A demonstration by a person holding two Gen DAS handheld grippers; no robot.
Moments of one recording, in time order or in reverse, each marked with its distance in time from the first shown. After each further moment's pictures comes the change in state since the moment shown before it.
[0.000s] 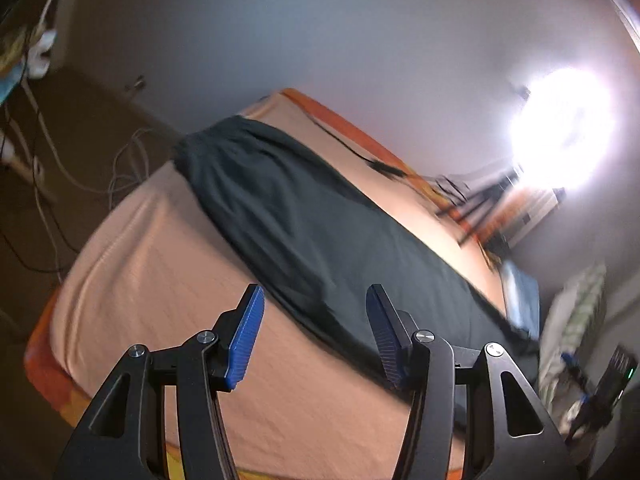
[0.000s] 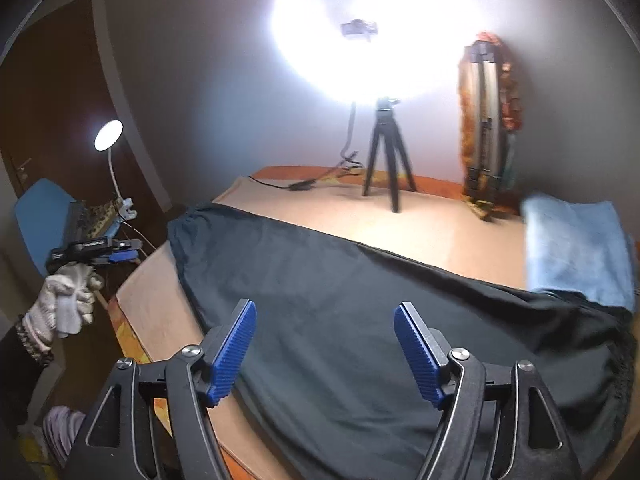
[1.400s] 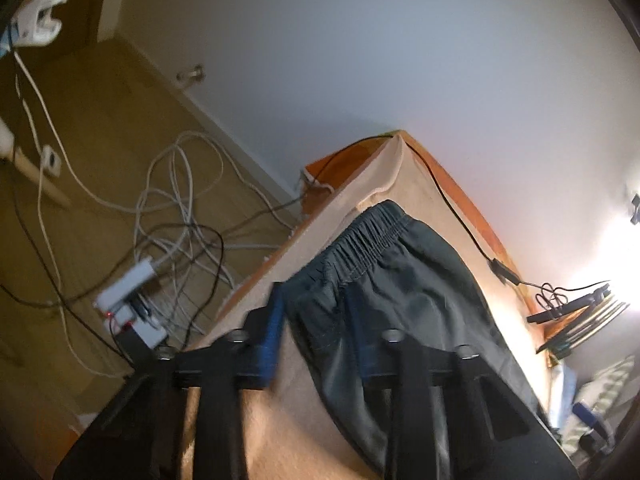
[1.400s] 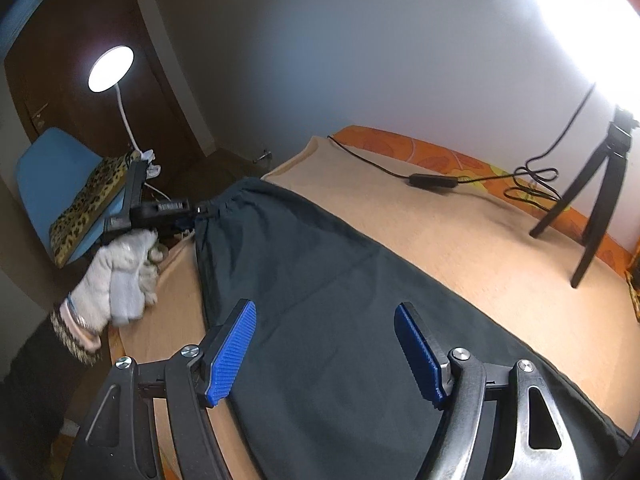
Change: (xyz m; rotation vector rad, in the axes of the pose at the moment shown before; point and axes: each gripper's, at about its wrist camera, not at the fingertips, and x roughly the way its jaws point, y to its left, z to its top) left arm 0.103 0.100 0.091 -0.133 -0.099 0.114; right arm 0.219 0.142 0.094 -0.160 0.207 0.157
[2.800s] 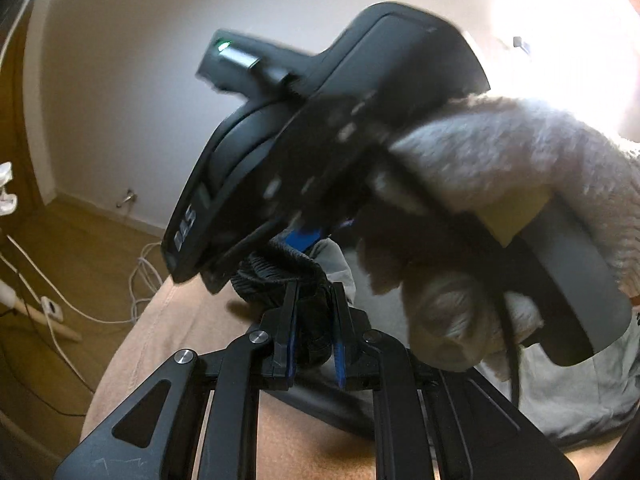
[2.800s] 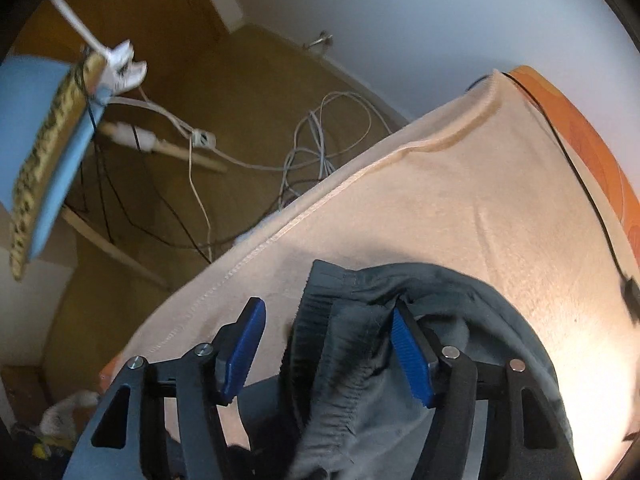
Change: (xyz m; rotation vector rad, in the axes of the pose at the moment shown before) left arm -0.045 -0.080 -0.082 0.530 -0.201 -0.022; right arm 0.273 0.157 0.127 -0.180 0.515 0.044
